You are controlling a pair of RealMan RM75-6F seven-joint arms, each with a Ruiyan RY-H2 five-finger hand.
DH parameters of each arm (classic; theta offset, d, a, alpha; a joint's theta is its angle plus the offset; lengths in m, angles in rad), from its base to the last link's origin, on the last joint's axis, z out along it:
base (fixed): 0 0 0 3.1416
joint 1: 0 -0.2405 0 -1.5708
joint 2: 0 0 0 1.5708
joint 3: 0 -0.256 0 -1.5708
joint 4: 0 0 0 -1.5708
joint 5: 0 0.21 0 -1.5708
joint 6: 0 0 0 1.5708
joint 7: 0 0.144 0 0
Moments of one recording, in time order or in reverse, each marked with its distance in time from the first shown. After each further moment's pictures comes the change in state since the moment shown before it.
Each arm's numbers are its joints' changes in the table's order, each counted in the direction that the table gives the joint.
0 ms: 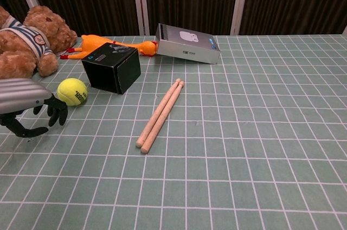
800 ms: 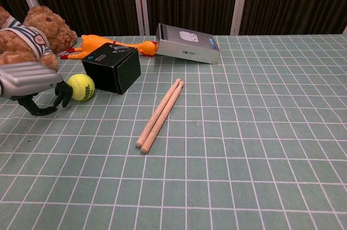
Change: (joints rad) left arm 0.067 0.092 0.079 -0.142 -0.122 -0.082 0.140; right arm -0.004 -0.005 0.000 -0.006 -0.014 0.002 0.026
